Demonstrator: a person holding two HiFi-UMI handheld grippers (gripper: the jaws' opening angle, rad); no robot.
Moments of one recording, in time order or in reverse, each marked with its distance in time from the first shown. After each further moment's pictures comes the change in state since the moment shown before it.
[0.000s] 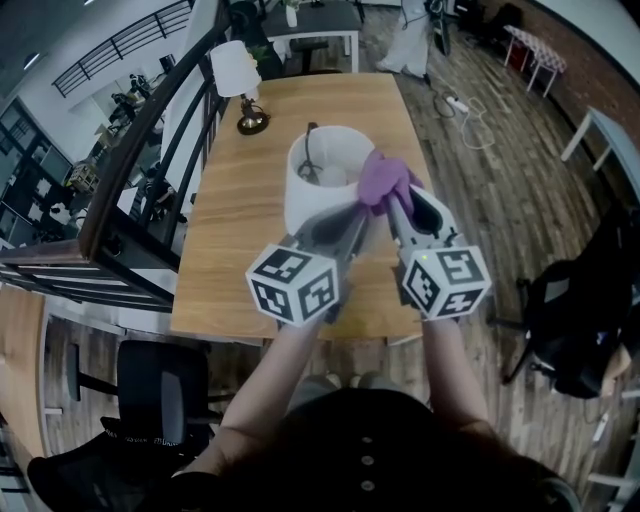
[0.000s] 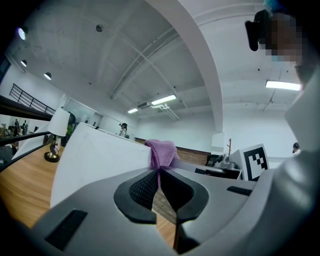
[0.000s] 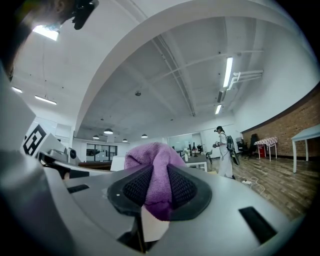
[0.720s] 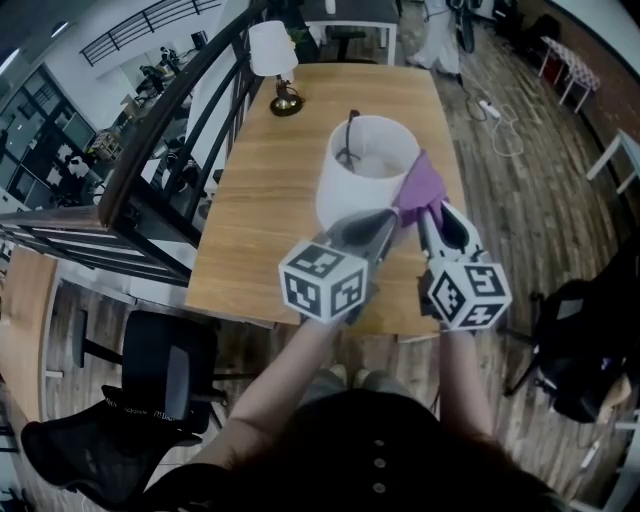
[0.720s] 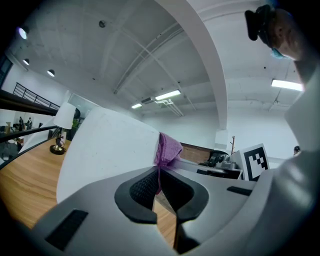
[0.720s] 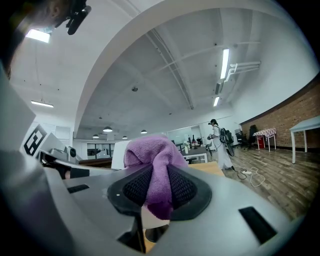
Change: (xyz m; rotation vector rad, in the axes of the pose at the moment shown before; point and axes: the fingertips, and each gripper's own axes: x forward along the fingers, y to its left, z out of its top) left arm -0.007 0.008 -0.028 -0.034 0.057 0.036; right arm -0.006 -0.002 -0.036 0.053 0.069 0.001
